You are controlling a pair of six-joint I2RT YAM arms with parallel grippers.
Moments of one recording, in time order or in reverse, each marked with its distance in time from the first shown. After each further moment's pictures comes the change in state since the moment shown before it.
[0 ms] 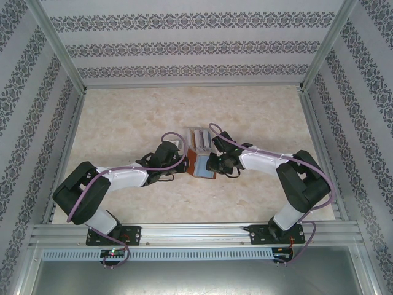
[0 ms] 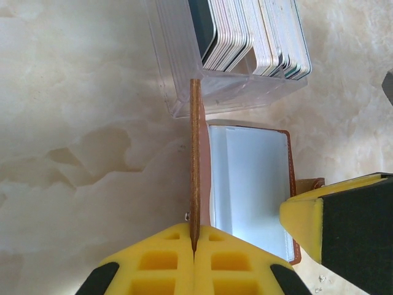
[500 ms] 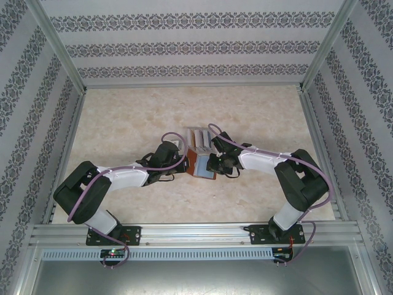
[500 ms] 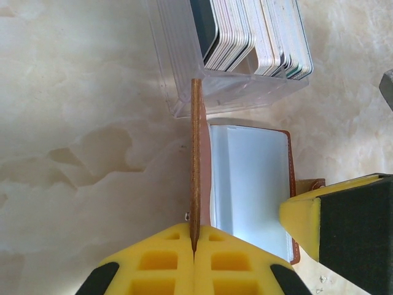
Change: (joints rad) left arm 0.000 0.008 0.002 0.000 0.000 0.000; right arm 0.000 0.013 0.000 0.005 -0.001 0.001
